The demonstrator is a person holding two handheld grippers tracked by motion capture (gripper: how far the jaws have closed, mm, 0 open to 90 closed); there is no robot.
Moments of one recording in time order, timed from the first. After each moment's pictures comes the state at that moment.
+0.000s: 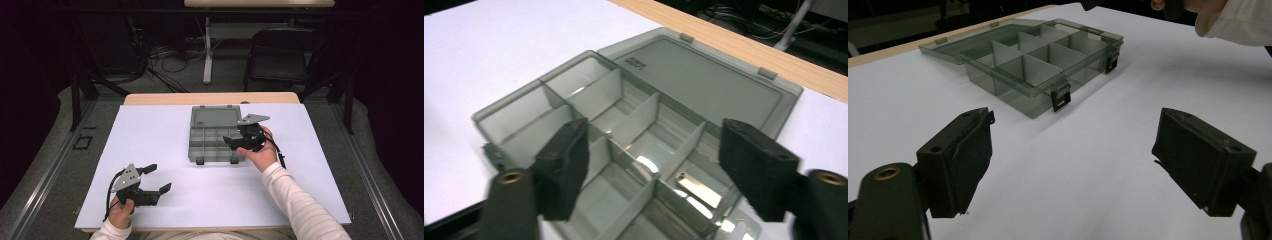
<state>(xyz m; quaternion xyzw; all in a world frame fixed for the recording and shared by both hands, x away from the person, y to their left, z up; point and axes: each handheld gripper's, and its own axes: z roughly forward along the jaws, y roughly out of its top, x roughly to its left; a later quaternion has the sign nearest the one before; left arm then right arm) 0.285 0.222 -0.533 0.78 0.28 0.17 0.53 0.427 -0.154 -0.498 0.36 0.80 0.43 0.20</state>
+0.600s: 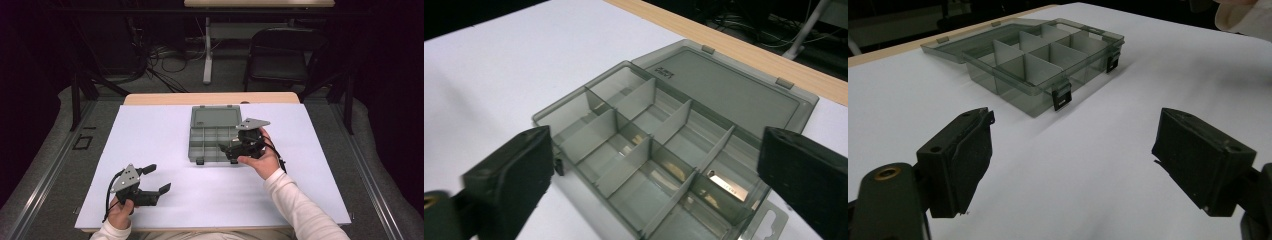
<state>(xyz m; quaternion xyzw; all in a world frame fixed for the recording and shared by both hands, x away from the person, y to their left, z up) 0.284 0.223 -0.533 0.78 0.28 0.17 0.53 0.396 -0.146 -0.481 0.35 0.80 0.45 0.19</state>
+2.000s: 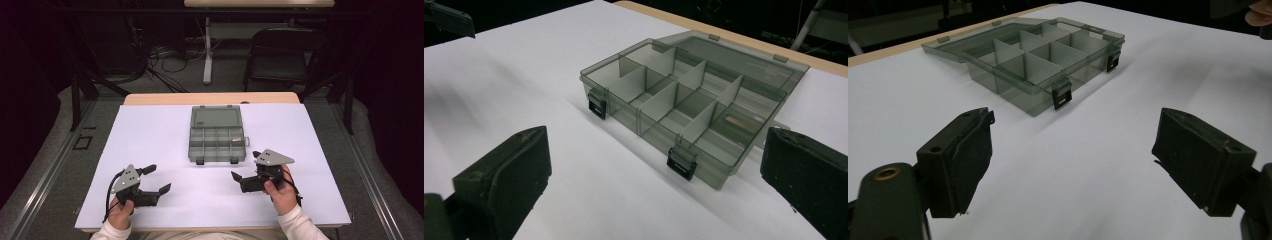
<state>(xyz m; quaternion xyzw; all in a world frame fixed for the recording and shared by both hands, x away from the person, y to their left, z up) 0.283 0.223 -0.533 0.78 0.28 0.17 0.53 0.307 -0.183 -0.504 0.35 0.77 0.49 0.21</state>
